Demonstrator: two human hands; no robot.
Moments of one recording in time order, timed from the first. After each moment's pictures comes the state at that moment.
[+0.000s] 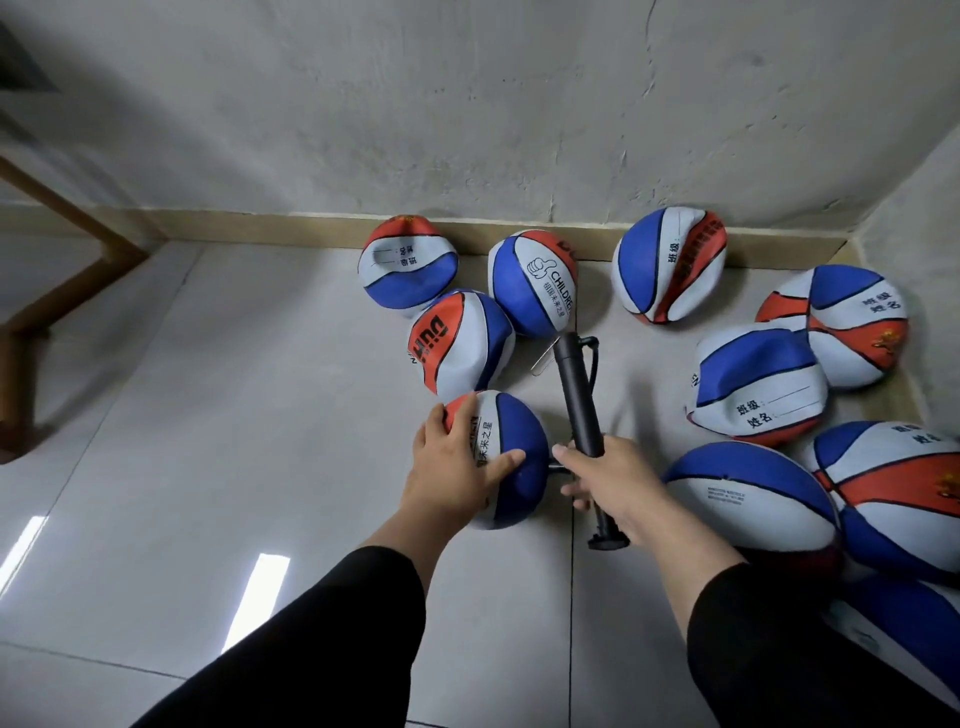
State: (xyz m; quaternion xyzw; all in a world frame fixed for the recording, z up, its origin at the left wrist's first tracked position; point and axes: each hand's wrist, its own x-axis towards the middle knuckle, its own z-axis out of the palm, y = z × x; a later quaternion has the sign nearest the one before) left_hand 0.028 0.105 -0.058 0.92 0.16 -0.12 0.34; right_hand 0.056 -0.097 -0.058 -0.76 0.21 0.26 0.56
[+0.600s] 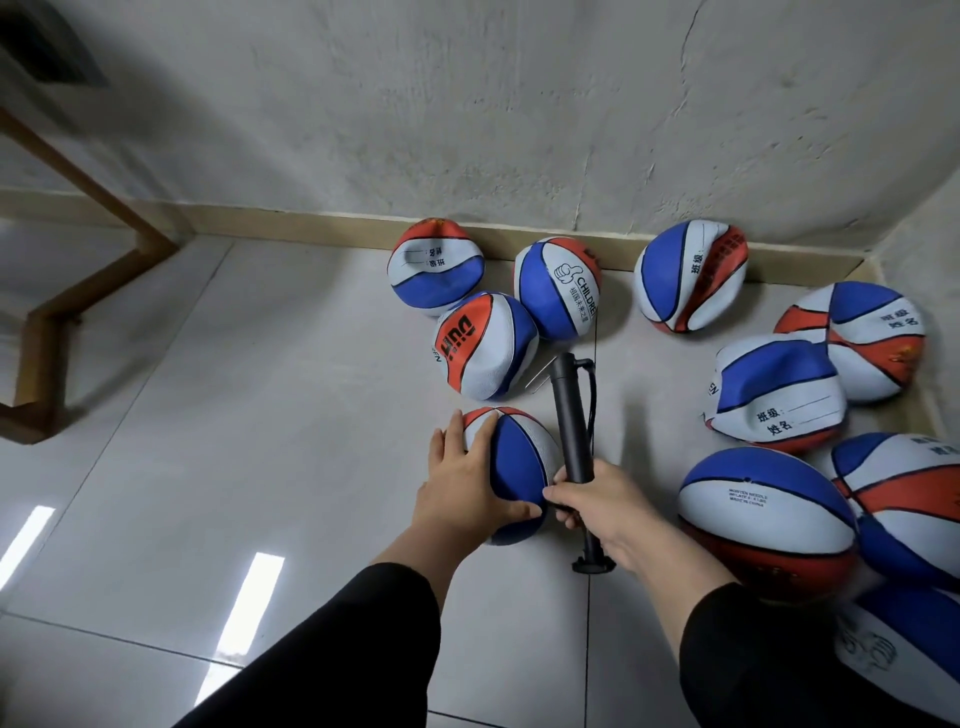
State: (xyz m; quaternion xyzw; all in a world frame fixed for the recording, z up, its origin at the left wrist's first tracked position) left_hand -0.005 0.118 -0.048 0.94 0.11 -0.17 0.27; right_hand 0.023 -0.060 -0.051 -0.72 0.21 0.30 0.58
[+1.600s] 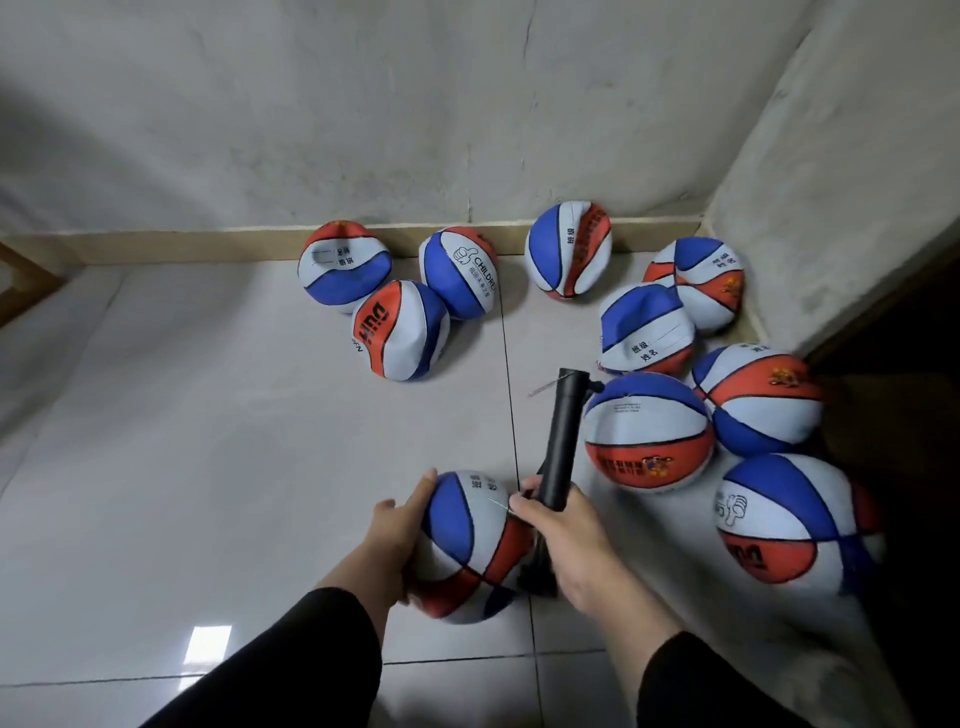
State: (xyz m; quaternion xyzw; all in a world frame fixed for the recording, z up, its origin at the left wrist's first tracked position) left_hand -0.090 0.098 -0.053 0.62 0.45 -0.29 0.57; right_hand -0.109 -0.093 -0.041 -0.61 0.28 0.15 0.72
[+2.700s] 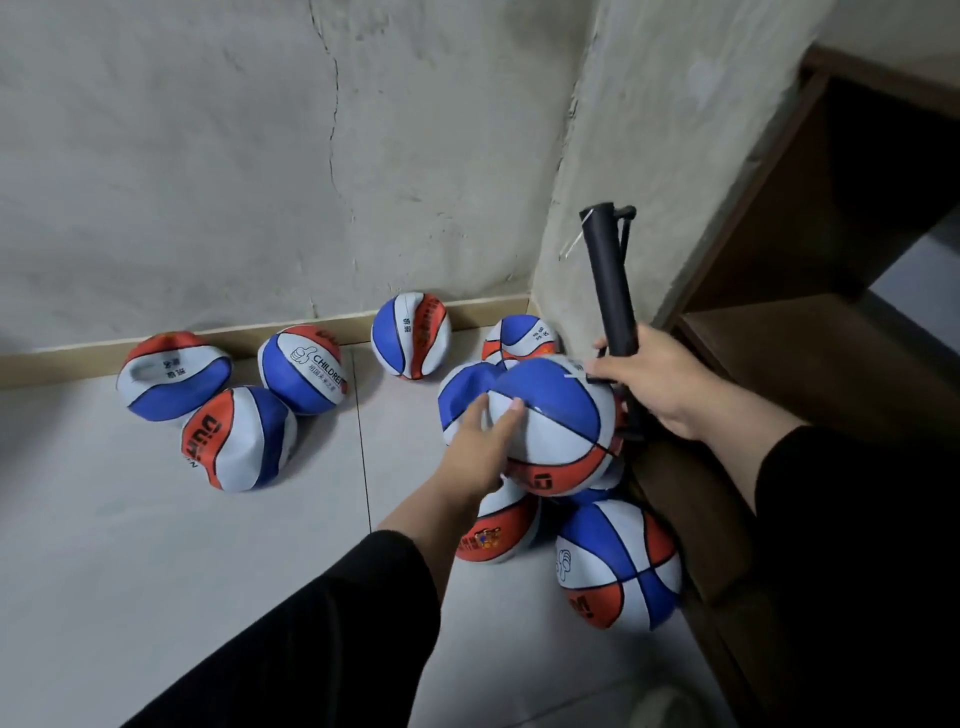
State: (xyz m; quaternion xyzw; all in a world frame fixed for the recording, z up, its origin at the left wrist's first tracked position) left_hand 0.010 -0.166 0.084 0.68 0.06 -0.24 0.69; right_hand 0.010 -0.369 0.170 -0.83 0.17 0.00 0.53
